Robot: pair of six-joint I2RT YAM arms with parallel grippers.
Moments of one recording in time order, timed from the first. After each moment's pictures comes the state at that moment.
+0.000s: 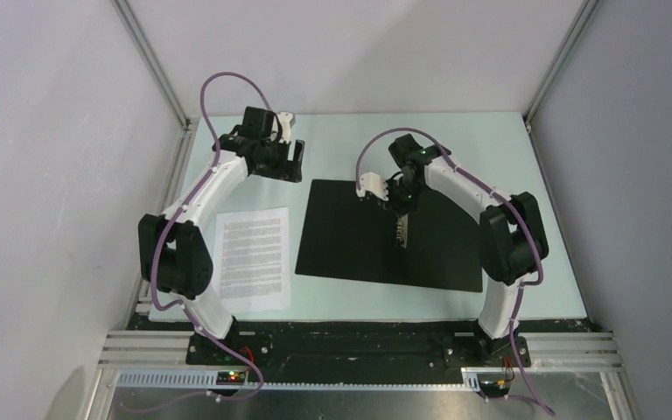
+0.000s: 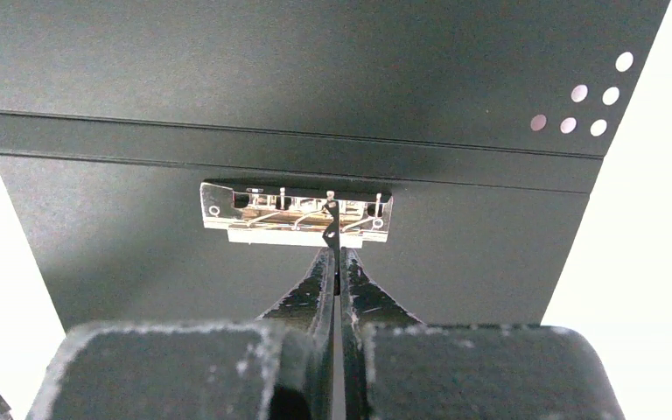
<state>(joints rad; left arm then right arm) -0.27 1.70 1.51 -0.72 0.11 -0.03 0.47 1.86 1.51 -0.95 -0.28 -1.08</state>
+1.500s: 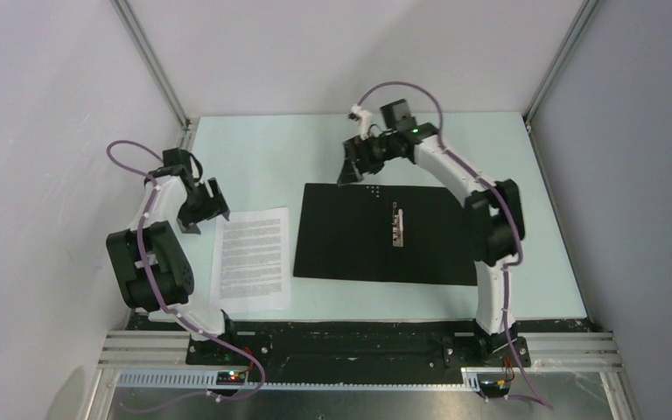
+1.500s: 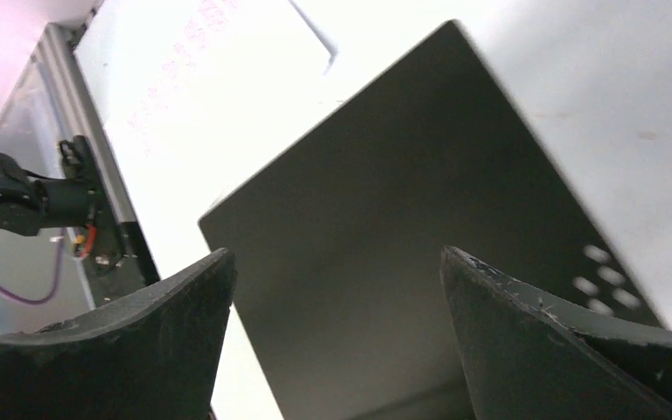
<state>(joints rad) 0.24 1.61 1.19 -0.82 0.01 -0.22 0.42 2.01 1.83 -0.63 -0.73 -0.08</state>
